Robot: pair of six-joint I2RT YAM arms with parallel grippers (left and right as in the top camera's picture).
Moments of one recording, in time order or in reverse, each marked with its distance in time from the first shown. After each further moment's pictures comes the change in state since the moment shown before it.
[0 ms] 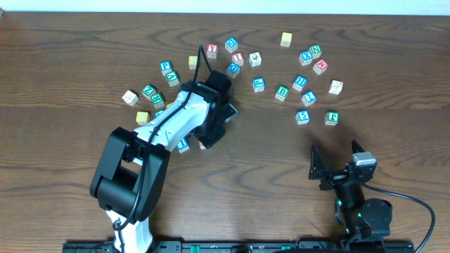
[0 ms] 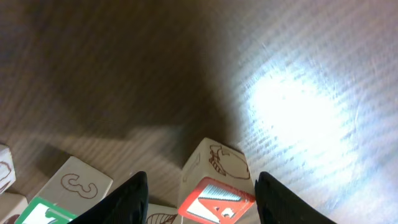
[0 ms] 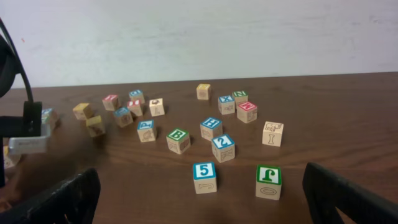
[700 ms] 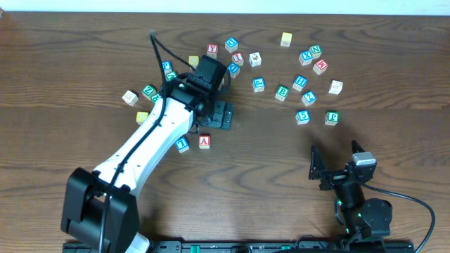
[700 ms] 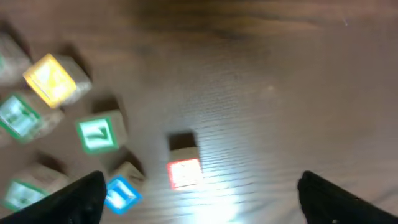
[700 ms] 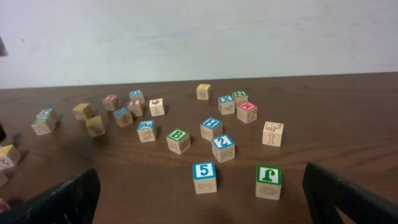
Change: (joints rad) left arm -0.001 -0.234 0.026 0.031 -0.003 -0.692; right arm 0.000 0.000 0.000 0.000 0.000 0.000
